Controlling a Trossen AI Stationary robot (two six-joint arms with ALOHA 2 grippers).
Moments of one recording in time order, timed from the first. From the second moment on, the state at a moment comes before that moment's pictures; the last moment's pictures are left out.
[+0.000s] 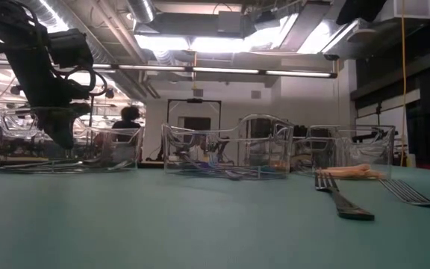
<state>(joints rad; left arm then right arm) 0.58 0.80 0.38 -0.65 -0.37 -0.41 0.28 1.10 1.20 -0.98 0.27 0.43</state>
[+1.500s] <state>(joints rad) 0.58 0.80 0.38 -0.63 -0.38 -0.47 0.65 1.63 0.95 -0.46 0.25 1.84</state>
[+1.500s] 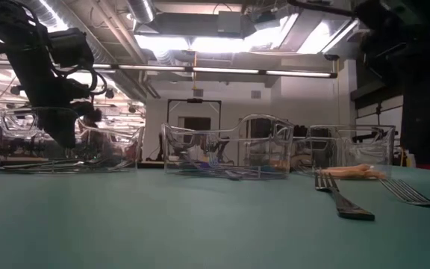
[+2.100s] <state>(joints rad) 0.58 0.80 0.38 -0.63 -0.38 -0.47 0.65 1.67 0.95 -0.46 0.11 1.97</state>
